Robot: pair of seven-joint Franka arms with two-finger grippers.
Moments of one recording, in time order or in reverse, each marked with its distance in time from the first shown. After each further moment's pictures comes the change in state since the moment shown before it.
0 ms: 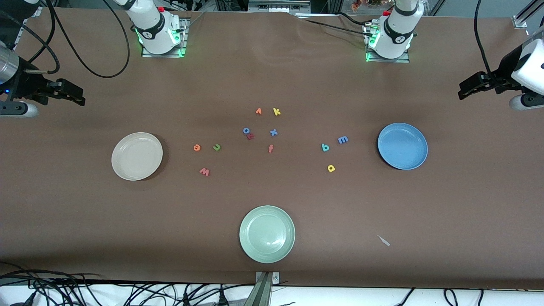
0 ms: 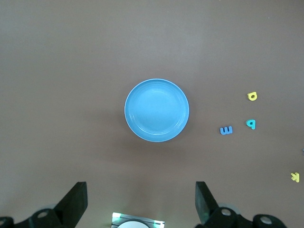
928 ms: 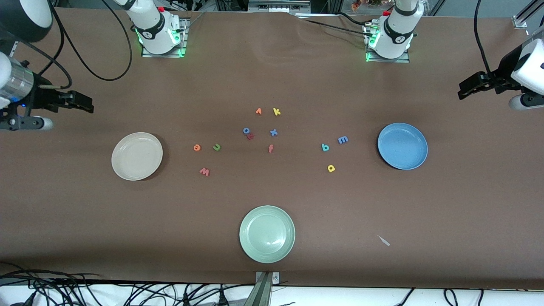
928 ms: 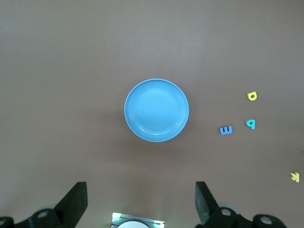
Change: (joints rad) left arm -0.001 0.000 -0.001 0.000 0.000 0.000 0.000; right arm 0.001 0.083 0.002 -0.001 0.001 0.001 -0.002
